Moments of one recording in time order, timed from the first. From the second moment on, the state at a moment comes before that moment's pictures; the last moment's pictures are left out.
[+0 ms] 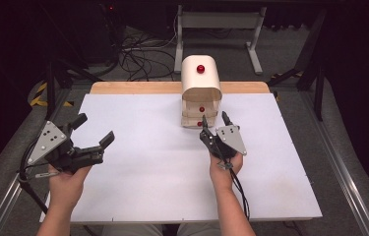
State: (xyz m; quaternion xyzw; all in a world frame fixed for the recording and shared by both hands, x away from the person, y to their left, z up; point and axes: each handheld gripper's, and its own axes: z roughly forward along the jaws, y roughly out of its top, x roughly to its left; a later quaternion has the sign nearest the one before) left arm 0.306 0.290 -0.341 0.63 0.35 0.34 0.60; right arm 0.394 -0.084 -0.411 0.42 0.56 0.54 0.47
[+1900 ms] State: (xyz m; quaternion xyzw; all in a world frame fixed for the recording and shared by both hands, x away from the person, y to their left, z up) left arm 0.312 0.292 -0.350 0.64 0.35 0.33 0.60; right arm 0.426 -0.049 -0.430 0.46 0.54 0.53 0.46
